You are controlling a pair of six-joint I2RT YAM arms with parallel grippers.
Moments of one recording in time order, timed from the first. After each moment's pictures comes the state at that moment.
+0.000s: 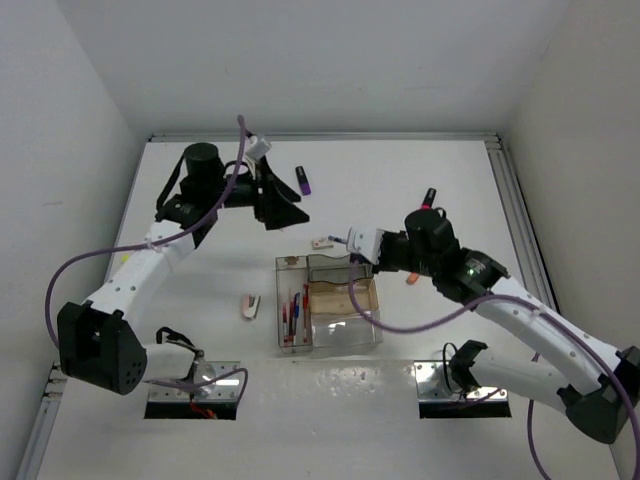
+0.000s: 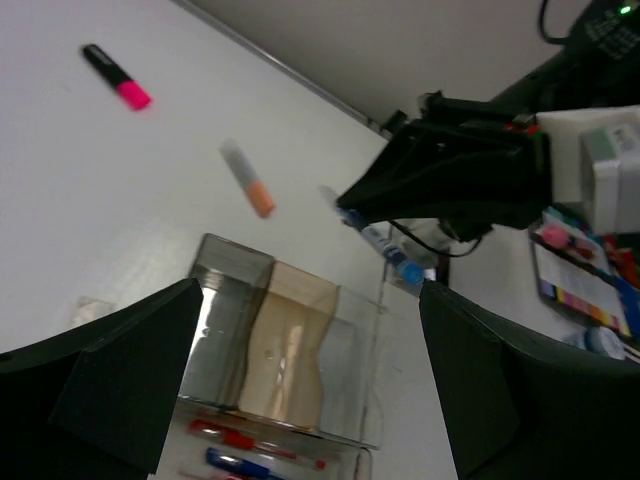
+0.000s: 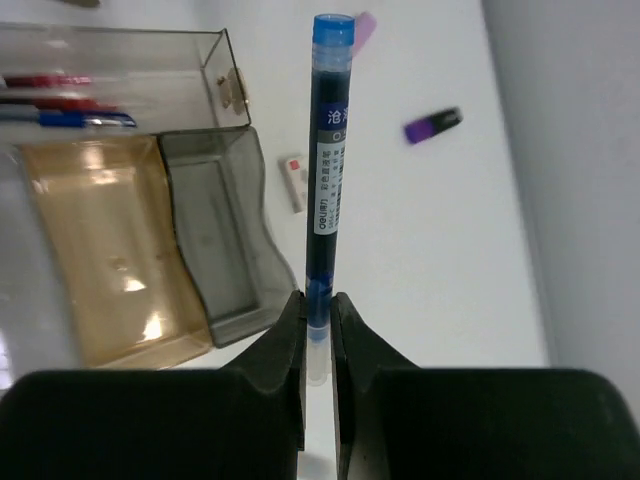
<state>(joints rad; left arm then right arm) -0.26 1.28 1.11 -0.04 1.05 -0.25 0.71 1.00 0.89 -0.42 -0.22 -0.73</state>
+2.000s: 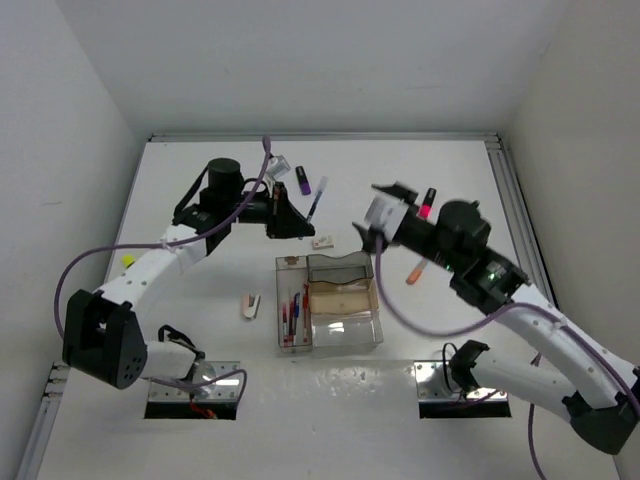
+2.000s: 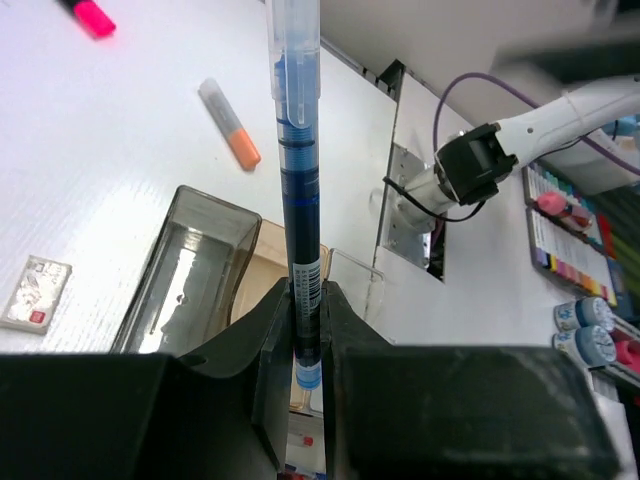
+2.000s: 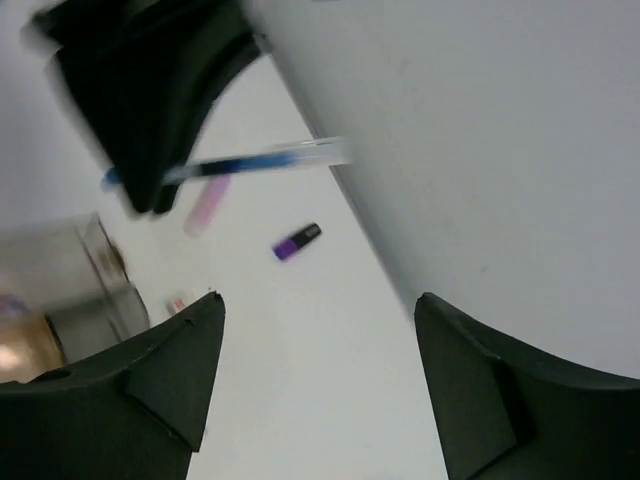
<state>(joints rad) -0.36 1.33 1.03 -0.07 1.05 -0.22 0.75 0.88 0.86 -0.10 -0.15 -0.76</state>
